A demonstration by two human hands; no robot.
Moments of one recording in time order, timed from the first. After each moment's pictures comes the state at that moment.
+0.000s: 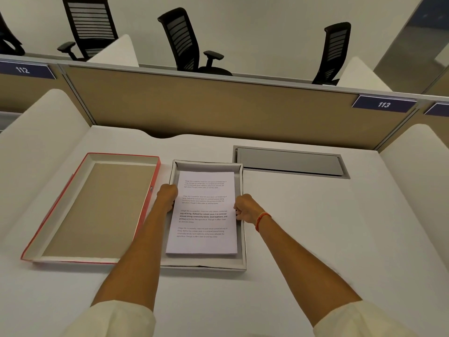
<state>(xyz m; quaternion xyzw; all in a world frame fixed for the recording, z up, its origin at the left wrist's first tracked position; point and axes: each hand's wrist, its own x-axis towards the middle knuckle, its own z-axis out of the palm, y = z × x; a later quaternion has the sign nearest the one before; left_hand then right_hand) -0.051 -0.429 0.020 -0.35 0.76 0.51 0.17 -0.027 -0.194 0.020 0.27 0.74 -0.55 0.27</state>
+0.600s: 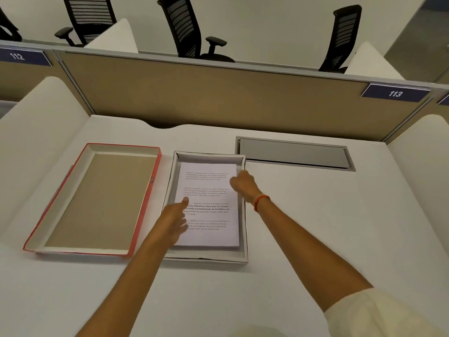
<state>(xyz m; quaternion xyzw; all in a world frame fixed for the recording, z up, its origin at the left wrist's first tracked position) 0.058 -0.397 0.063 -0.37 0.58 0.70 0.20 -0.058 -0.207 0.038 0.13 0.87 -0.44 0.19</state>
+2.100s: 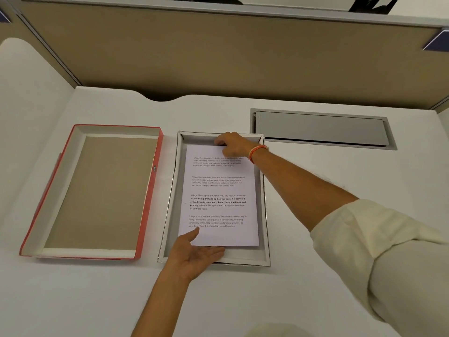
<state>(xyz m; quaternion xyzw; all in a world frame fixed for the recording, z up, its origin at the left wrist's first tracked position) 0.089 -0.397 -0.001 -0.53 0.22 0.77 0.27 -0.184 -0.254 -0.006 -0.22 0.93 -0.18 0.25</state>
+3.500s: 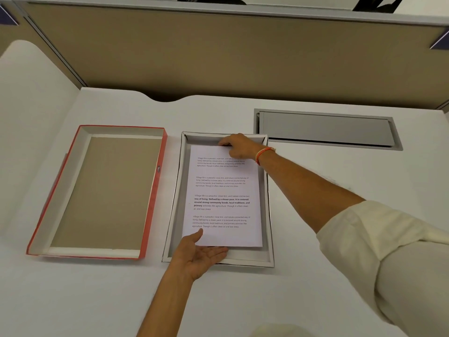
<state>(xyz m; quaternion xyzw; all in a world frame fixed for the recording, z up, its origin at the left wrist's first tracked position) 0.089 -0.397 -0.003 -0.54 0.24 0.76 0.27 -0.180 -0.246 -0.008 -0.22 0.92 -0.20 0.26</state>
